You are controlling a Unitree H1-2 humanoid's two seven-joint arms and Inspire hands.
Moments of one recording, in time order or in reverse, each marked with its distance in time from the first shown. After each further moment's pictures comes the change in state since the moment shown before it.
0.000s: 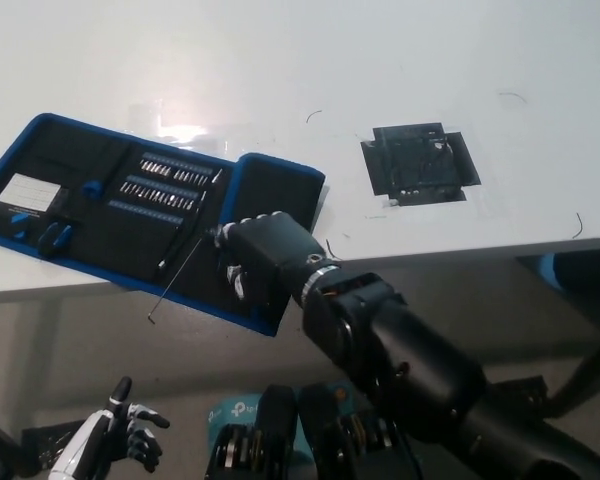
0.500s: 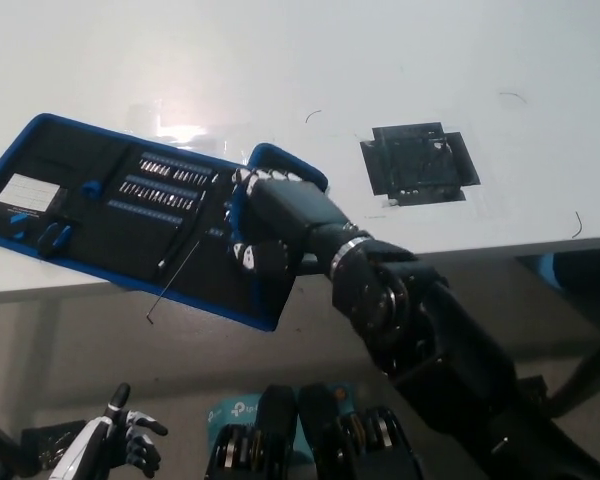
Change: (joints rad) left_arm 0.011 -0.001 0.001 0.000 0.001 0.000 0.000; right_arm 0.023 0.014 -0.198 -0.182 0.084 0.063 0.068
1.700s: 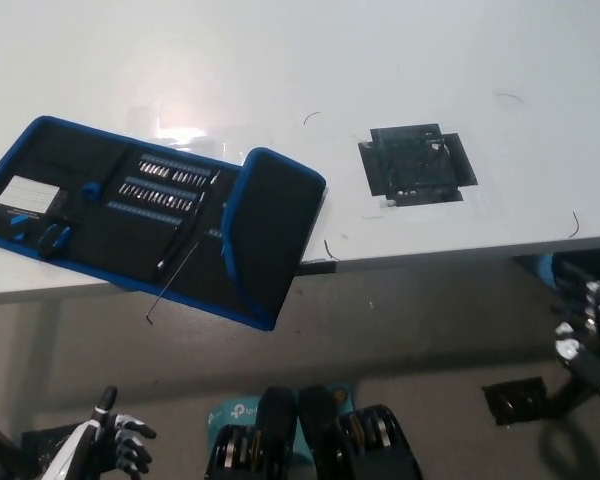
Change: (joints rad) left_arm 0.015 -0.015 0.041 0.001 0.000 0.000 0.000; right_arm 0.679 -0.210 -0.689 -0.145 0.439 -0.382 -0.139
